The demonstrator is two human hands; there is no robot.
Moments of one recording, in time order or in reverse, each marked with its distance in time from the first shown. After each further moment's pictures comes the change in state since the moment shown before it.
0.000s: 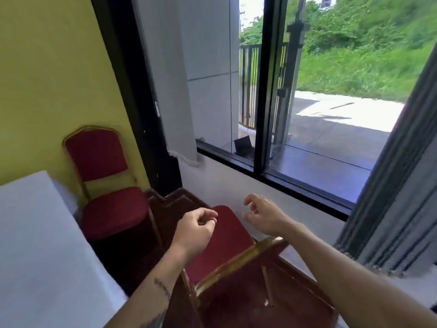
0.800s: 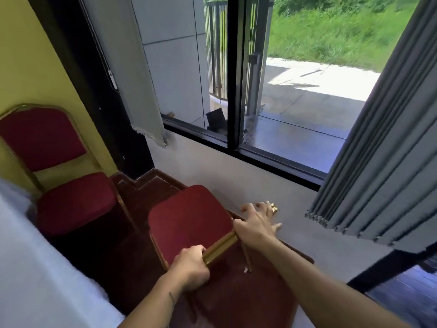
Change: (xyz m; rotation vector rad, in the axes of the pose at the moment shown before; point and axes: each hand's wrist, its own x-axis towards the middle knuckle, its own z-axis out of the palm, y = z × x) left_hand 0.002 -0.073 0.079 0.620 -0.501 -0.268; right_hand -0.026 0.038 0.048 0.086 0.063 0.536
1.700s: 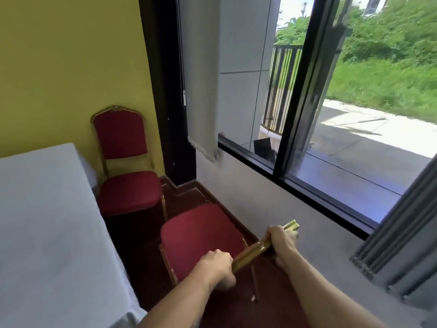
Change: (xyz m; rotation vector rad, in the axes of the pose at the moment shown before) left_hand -0.028 -0.001 -0.025 0.261 -0.003 -0.028; right_hand 0.028 -0.031 0.044 0.922 0.139 0.261
